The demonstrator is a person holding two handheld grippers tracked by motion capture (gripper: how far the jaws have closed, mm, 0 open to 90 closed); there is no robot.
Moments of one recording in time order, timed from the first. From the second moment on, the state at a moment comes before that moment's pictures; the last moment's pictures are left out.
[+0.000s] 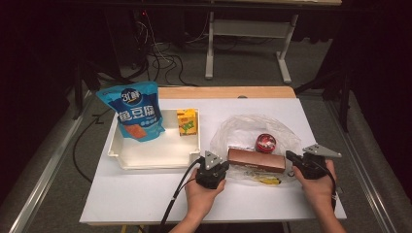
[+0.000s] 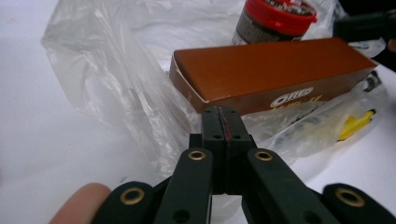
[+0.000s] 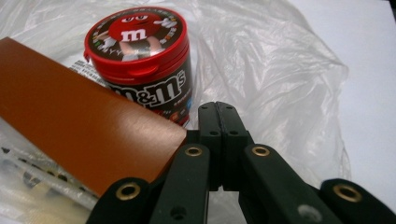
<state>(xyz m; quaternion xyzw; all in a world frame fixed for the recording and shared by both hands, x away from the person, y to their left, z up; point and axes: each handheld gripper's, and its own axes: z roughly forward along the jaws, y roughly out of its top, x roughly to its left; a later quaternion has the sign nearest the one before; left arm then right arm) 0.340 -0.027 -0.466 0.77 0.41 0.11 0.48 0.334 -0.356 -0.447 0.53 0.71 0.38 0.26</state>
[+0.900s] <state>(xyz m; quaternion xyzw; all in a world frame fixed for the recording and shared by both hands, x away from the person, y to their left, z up) 0.359 -0.036 -0.475 0.77 0.43 0.10 0.47 0.313 -0.350 -0.450 0.49 0.75 0.38 0.22</state>
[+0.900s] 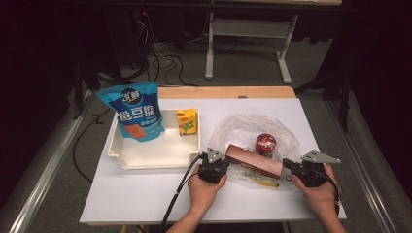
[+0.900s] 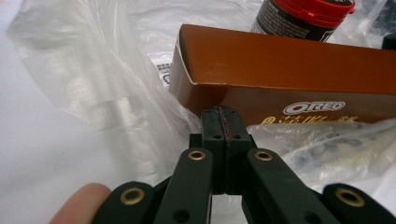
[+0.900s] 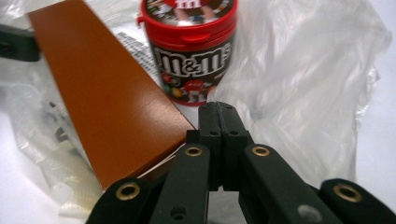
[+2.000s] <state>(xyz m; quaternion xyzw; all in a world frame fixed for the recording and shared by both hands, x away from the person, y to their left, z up) 0.353 -0.029 -0.484 0.78 0.42 0.07 0.46 0.306 -0.327 -0.447 0.41 0.79 0.42 0.16</state>
